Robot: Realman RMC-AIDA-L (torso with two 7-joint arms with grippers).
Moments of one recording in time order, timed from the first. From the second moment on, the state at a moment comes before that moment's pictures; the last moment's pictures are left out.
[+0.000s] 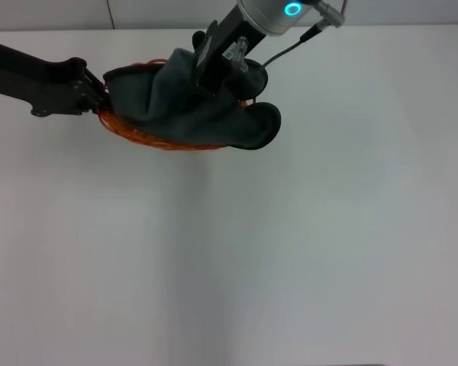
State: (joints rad) left arm -0.83 -1.83 0.83 0.59 2.30 1.44 -2.71; right arm 1.36 2.07 -1.07 -0.41 -2.45 -1.21 2.00
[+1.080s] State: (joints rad) left arm -0.83 -1.83 0.83 0.59 2.30 1.44 -2.71; right arm 1.35 2.07 -1.06 -0.45 -2.41 -1.24 1.97
